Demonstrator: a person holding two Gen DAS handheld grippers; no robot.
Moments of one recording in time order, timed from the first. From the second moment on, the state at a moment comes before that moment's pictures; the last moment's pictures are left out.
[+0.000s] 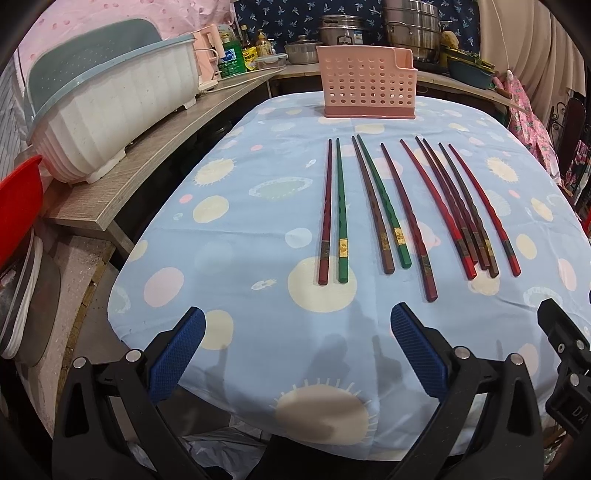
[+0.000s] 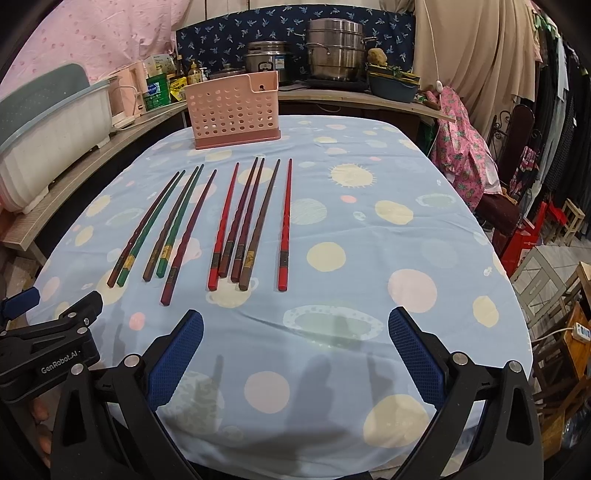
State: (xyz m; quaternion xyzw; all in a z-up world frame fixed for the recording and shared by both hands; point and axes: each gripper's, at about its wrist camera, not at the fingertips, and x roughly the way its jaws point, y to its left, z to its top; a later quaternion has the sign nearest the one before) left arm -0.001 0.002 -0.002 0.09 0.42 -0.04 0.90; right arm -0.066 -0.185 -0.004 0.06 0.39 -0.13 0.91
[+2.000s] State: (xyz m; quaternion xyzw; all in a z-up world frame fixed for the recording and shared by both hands) left arm -0.004 0.006 0.006 0.08 0.41 -0.03 0.91; right arm -0.064 -0.178 0.001 0.05 0.38 -0.13 0.92
